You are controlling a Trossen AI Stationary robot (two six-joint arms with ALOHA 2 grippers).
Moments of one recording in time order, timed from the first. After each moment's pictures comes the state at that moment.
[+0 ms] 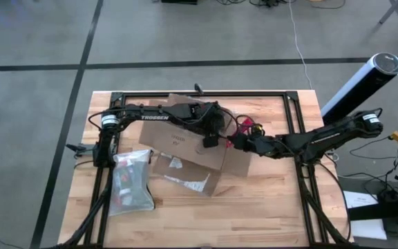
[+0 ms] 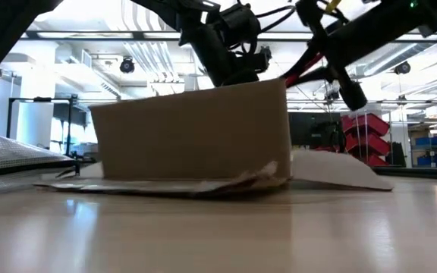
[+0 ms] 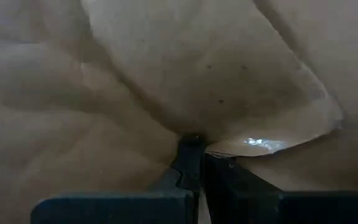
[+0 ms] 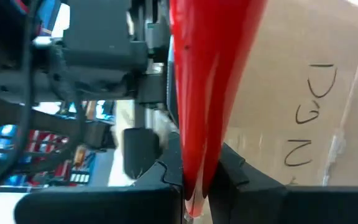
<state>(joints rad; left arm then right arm) 0.26 2.04 1.67 -0.58 -0.20 0.21 0.21 1.13 0.58 0.17 0.53 1.39</state>
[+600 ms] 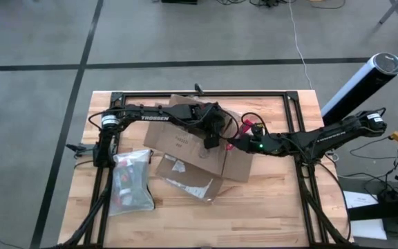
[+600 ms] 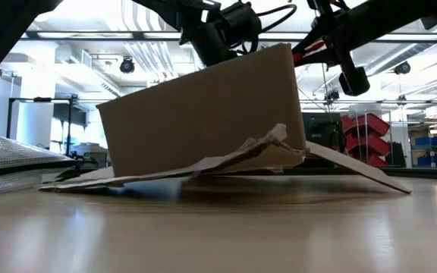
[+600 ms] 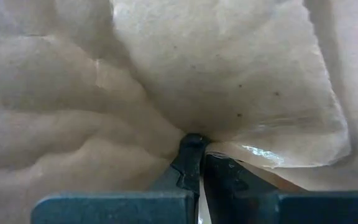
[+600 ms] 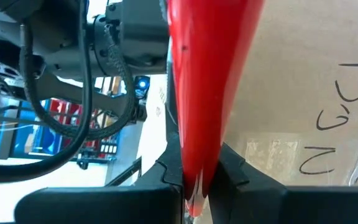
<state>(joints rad) 0.26 2.04 1.67 -0.58 -0.21 0.19 0.24 1.07 0.58 0.16 0.42 1.41</state>
